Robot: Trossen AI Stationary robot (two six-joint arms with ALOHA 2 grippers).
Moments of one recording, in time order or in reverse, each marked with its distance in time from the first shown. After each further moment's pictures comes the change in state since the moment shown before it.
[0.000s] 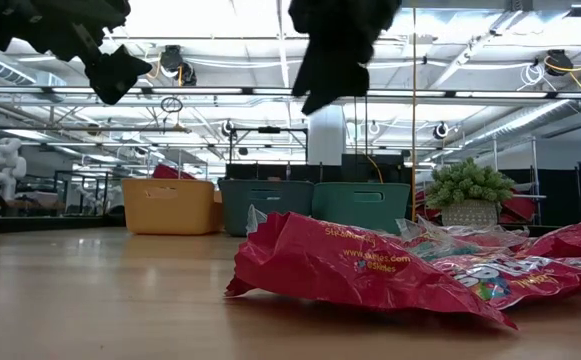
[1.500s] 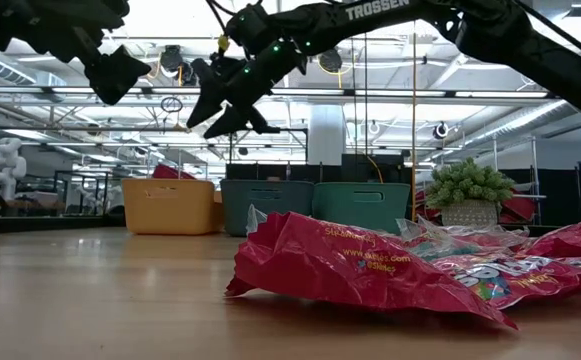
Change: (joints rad) left arm 0.000 0.000 0.000 -0.010 0.003 0.025; right arm -0.351 0.662 0.881 0.077 -0.124 -0.113
